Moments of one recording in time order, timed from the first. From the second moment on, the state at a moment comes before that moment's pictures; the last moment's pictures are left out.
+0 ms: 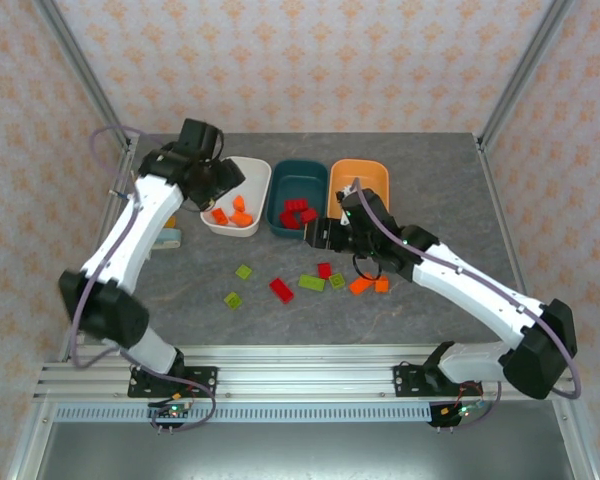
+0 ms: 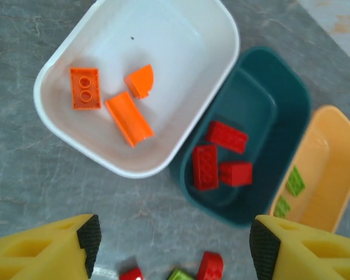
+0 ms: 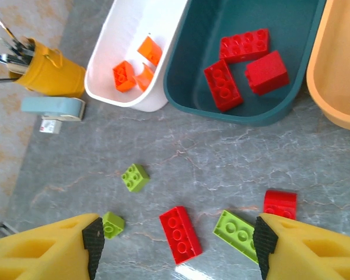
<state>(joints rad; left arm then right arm) -0.24 1.51 1.58 -1.05 0.00 -0.86 0.75 1.28 1.10 -0.53 -0.03 0.67</state>
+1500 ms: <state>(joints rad) -0.43 0.77 0.76 -0.97 0.10 -0.94 0.68 1.75 1.11 -0.84 -0.09 0.34</state>
